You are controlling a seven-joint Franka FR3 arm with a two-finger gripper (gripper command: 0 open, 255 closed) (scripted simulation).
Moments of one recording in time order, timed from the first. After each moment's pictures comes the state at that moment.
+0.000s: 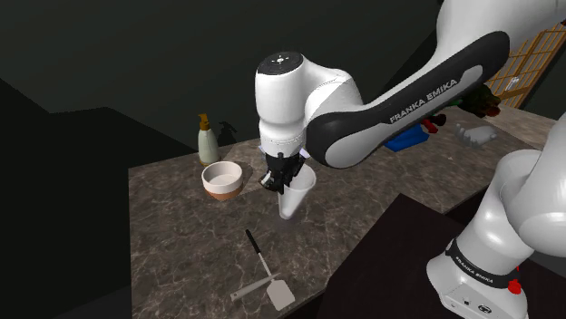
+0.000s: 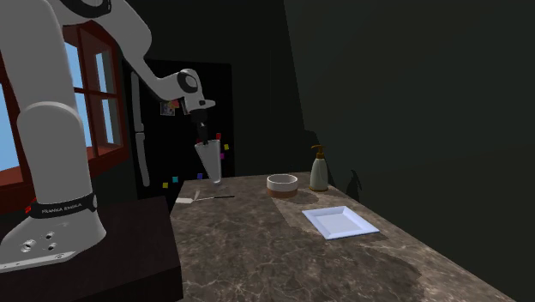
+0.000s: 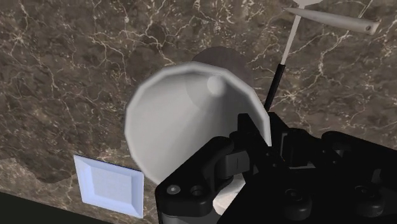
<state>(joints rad) 0.25 -0.04 0.37 -2.28 -0.30 2.21 0.87</state>
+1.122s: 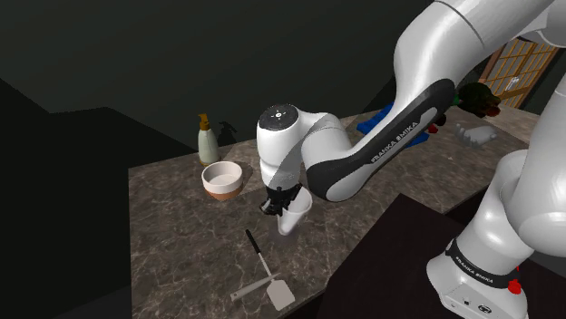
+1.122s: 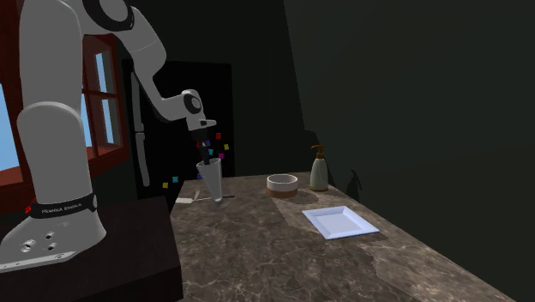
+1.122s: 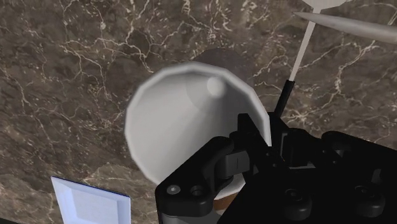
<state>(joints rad) 0.25 0.13 0.35 -2.34 -0.45 2.40 1.01</state>
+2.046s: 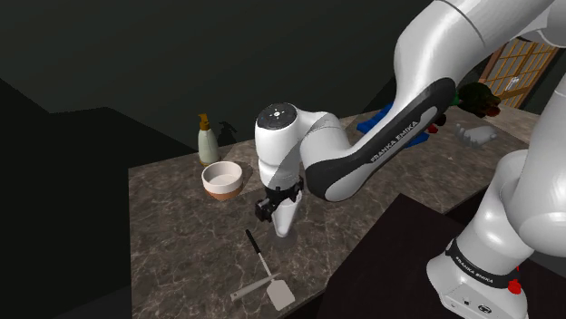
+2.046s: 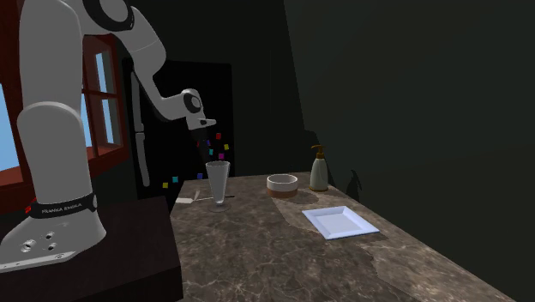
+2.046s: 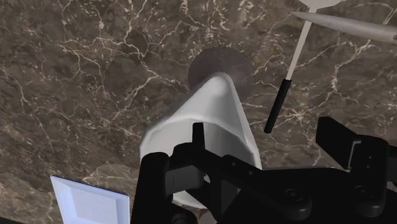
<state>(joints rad) 0.25 0.13 0.36 -2.33 -0.45 2.39 1.01</state>
